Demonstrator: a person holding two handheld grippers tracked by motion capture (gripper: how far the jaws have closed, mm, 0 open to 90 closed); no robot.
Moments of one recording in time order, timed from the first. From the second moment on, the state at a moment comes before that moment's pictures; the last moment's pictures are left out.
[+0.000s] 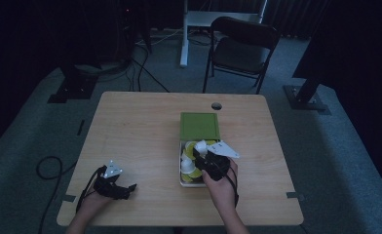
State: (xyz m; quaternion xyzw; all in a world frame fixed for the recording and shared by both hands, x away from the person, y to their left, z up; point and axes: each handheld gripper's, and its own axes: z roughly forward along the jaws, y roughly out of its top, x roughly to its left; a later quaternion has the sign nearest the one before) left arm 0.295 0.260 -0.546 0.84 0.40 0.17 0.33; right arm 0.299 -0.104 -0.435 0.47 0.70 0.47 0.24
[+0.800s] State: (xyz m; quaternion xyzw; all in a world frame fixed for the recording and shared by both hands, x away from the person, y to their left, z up) left arm 0.295 0.260 -0.547 0.84 0.40 0.17 0.33; right arm 0.297 -0.163 -0.417 0.49 0.67 0.47 0.28
